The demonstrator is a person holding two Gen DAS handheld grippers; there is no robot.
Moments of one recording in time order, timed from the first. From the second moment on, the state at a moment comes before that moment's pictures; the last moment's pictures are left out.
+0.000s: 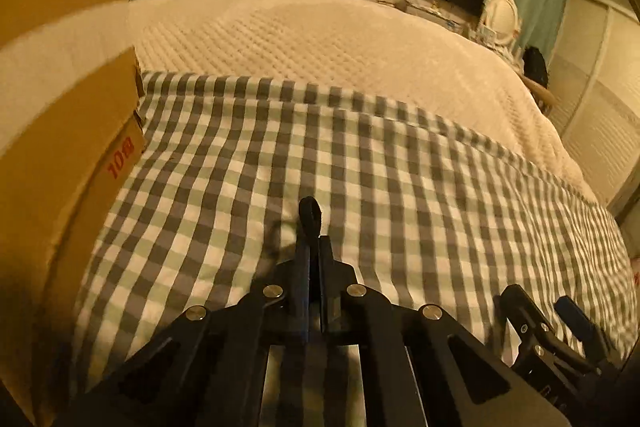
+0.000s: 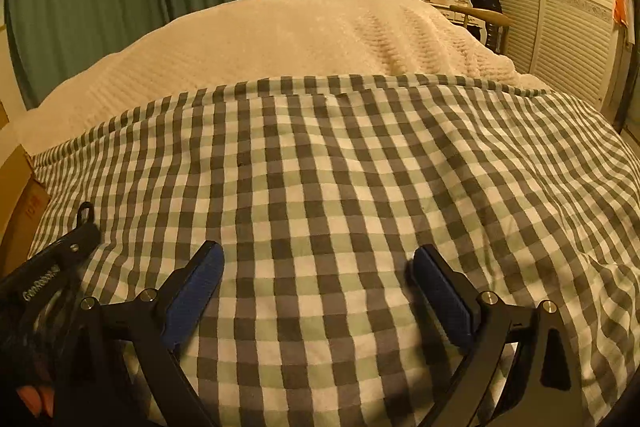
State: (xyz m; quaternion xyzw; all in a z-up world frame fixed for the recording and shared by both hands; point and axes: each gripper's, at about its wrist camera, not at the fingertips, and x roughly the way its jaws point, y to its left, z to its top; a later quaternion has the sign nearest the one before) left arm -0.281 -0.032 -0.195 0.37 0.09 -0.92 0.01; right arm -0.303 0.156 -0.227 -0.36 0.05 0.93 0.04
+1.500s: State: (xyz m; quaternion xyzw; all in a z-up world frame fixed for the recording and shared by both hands) left arm 0.000 -0.129 0.006 0.29 0.06 -0.95 0.07; right arm -0.043 0.098 -0.014 -0.32 0.05 0.95 -0.02
